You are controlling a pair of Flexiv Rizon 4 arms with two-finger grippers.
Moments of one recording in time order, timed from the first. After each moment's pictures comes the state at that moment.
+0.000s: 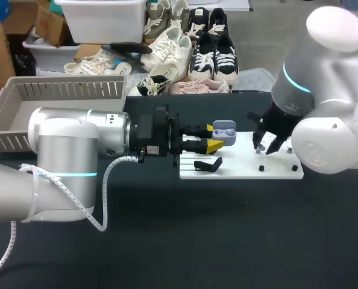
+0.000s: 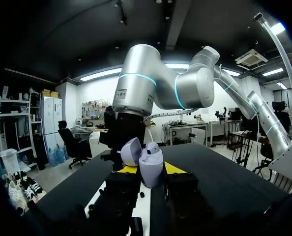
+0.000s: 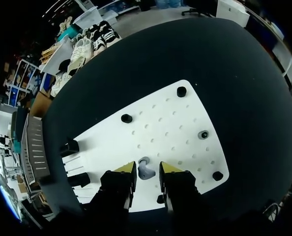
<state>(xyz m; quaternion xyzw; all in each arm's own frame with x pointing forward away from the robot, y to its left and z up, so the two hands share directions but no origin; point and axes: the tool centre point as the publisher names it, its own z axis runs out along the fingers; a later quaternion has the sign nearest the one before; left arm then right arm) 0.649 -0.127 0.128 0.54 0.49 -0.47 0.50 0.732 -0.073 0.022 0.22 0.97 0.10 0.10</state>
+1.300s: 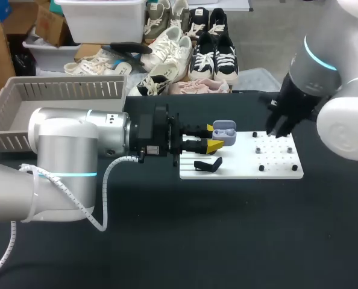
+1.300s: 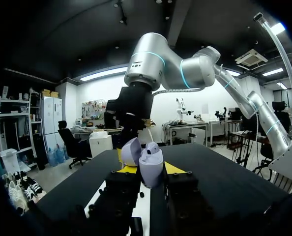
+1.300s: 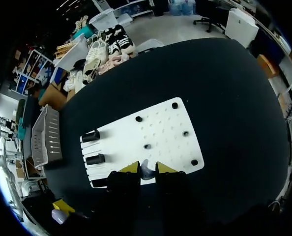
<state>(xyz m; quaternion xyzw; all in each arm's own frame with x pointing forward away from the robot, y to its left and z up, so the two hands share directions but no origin) 0.649 -0.127 0.128 0.54 0.49 -0.47 0.50 0.709 -0.085 0.104 0.16 0.97 0.11 0.12</state>
